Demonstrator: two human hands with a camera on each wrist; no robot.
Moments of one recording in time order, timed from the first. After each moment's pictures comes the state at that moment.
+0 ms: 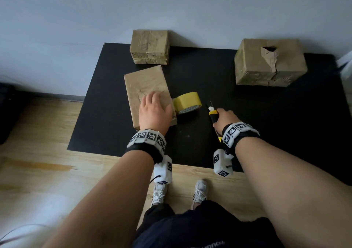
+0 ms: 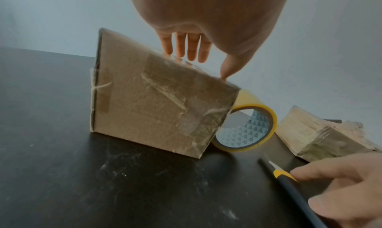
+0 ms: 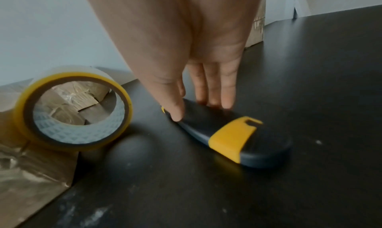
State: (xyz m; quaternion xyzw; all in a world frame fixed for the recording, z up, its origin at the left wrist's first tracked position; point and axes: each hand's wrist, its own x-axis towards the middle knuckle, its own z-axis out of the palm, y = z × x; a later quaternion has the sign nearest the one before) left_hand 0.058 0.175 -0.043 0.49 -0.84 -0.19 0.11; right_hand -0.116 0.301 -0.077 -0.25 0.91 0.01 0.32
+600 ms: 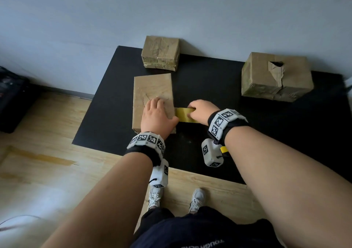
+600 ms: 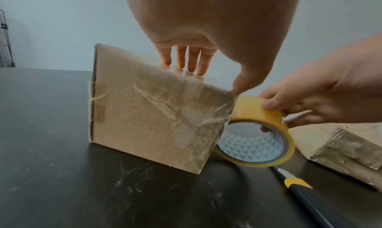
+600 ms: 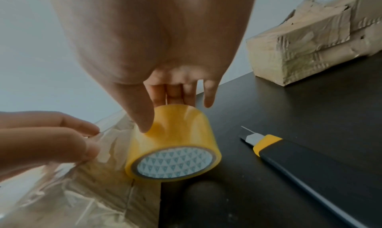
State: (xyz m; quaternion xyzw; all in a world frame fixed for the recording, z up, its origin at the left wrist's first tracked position) left_hand 0.065 0.177 -0.037 0.50 -0.84 -0.19 0.06; right_hand -0.097 0.233 -0.021 -0.49 0.80 -0.05 0.34
